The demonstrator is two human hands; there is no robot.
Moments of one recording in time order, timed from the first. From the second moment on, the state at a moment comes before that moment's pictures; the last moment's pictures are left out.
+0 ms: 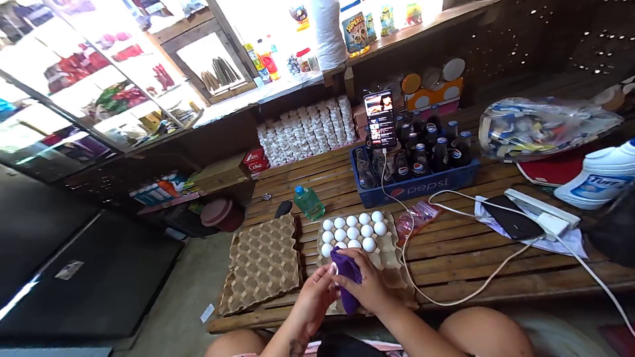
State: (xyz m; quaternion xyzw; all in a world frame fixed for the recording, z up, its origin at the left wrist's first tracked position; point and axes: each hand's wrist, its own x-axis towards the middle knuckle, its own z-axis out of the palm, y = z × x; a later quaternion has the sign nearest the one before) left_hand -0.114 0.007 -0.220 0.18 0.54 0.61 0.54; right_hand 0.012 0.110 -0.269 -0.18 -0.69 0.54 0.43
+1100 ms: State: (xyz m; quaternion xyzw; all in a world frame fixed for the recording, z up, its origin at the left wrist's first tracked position) left_hand -0.110 0.009 -0.221 0.15 0.54 0.63 0.53; right_hand 0.009 0.109 -0.272 -0.18 -0.67 0.57 0.44
